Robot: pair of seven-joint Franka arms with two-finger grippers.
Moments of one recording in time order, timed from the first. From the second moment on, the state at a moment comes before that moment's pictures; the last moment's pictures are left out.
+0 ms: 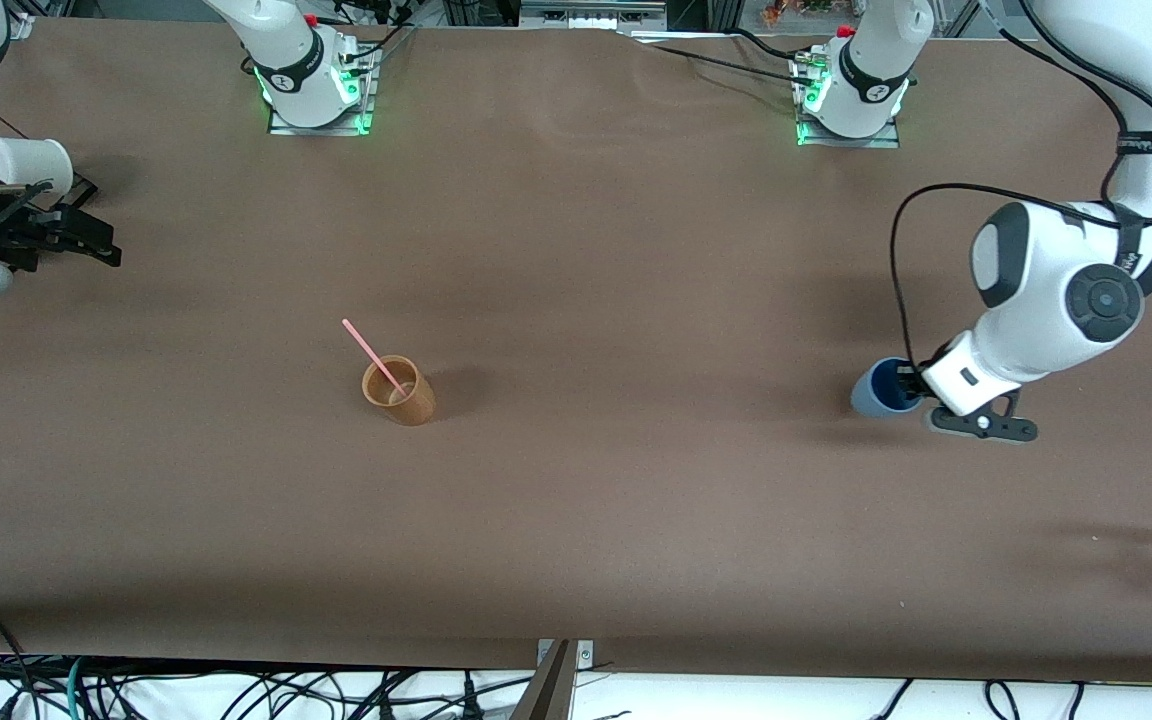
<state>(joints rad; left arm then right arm) -0.15 0.35 0.06 -1.84 -0.04 2.15 0.04 0.03 0.04 -0.08 -1.66 0.00 1.63 -0.12</state>
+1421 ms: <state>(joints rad) -0.73 0.70 -0.01 -1.44 -0.09 2.13 -0.70 0.03 0.04 -0.08 -1.66 0.00 1.63 -0.12</state>
